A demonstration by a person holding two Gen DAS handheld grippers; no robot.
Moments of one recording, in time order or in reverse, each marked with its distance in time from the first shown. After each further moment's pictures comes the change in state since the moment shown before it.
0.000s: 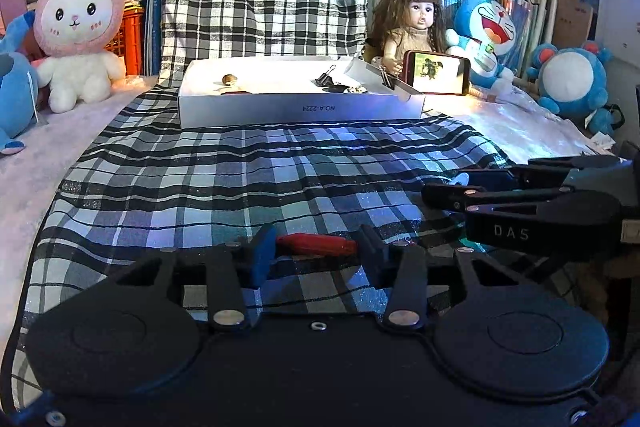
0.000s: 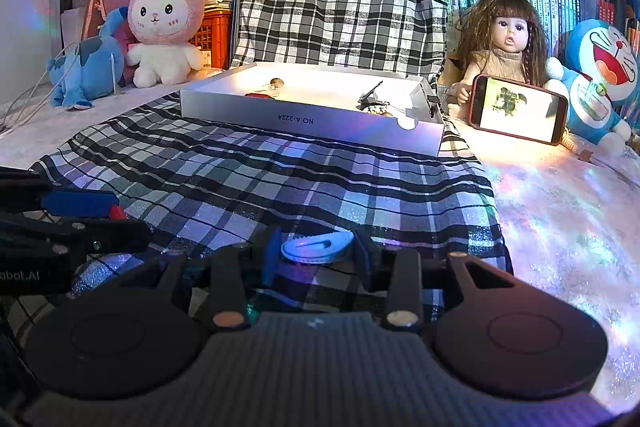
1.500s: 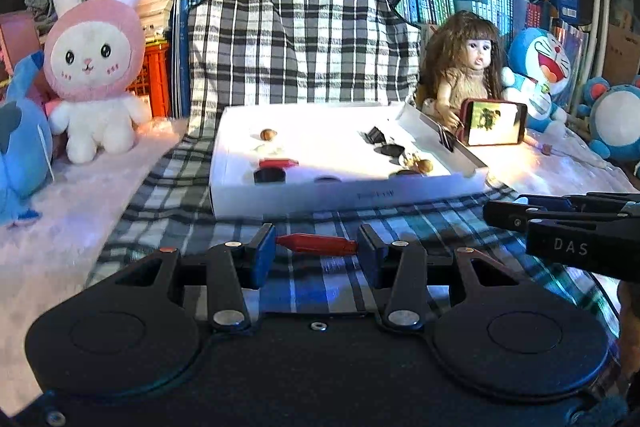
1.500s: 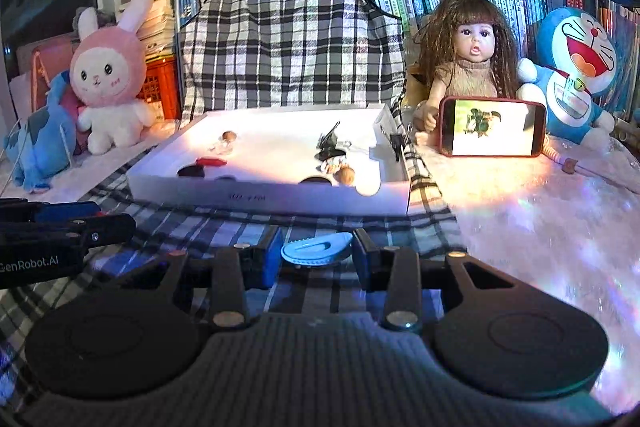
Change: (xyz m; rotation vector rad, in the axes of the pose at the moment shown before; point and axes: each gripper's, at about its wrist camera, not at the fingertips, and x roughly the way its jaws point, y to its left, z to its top) left arm 0.048 0.019 0.089 -0.025 -0.038 0.121; right arm 0.027 -0.029 0.063 0.167 -0.029 -0.075
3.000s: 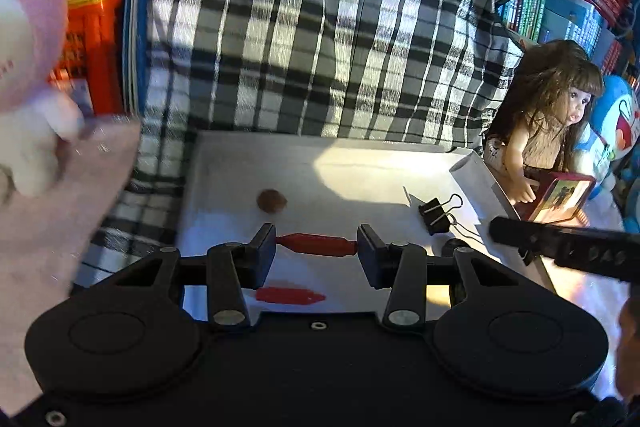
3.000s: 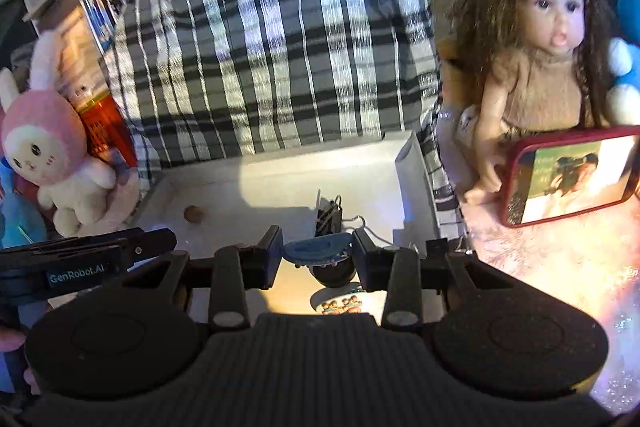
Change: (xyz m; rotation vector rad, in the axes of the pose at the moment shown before) left arm 0.198 0.060 0.128 -0.180 0.240 -0.083; right arm 0.169 -0.043 0.126 0.168 0.247 0.091
